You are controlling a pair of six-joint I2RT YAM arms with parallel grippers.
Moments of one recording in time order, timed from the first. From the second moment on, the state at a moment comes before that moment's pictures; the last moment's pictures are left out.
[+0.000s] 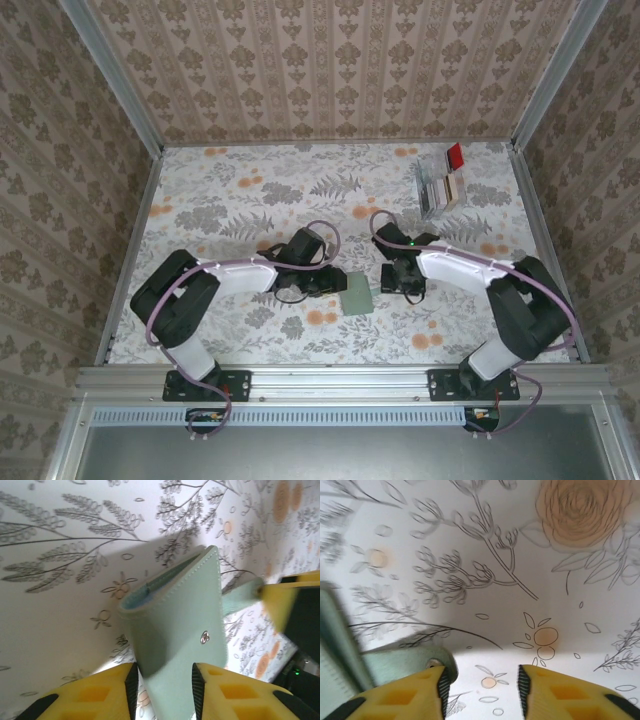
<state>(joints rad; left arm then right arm) -0.81 1.67 0.82 -0.10 0.45 -0.81 0.55 1.53 0.89 -0.75 0.09 0.69</state>
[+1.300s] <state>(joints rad) -0.68 1.53 0.91 -0.23 0.32 -0.67 -0.27 2.06 1.75 -0.77 -0.24 0.37</state>
